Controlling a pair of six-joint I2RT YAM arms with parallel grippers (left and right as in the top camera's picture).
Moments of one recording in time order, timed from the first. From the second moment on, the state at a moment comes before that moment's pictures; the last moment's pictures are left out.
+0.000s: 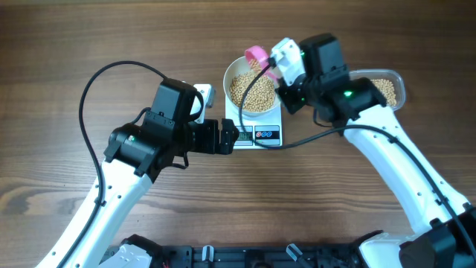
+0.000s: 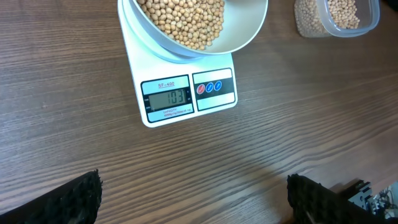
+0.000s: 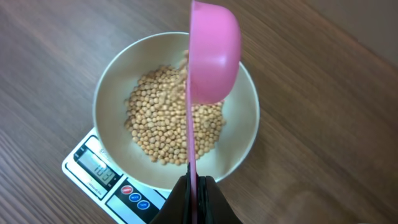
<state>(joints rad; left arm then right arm) -0.44 1.23 1.11 -0.87 0.26 -0.36 0.43 1.54 1.32 -0.65 -0.07 -0.29</state>
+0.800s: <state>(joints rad) -0.44 1.23 1.11 -0.87 0.26 -0.36 0.59 1.54 1.32 -0.65 0.23 -0.44</state>
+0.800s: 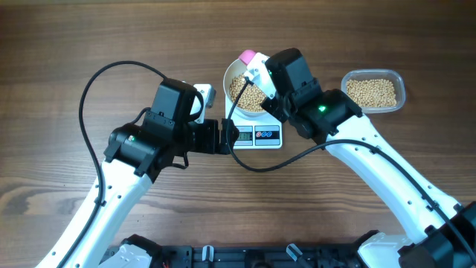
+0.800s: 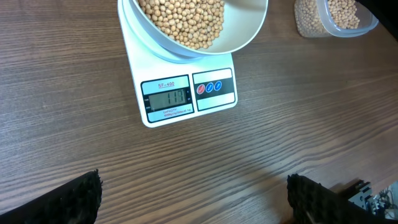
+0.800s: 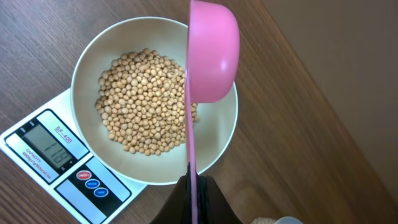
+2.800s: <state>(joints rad) -0.44 1.23 1.11 -0.87 0.26 -0.36 -0.47 1.53 1.32 -0.47 -0.83 0.04</state>
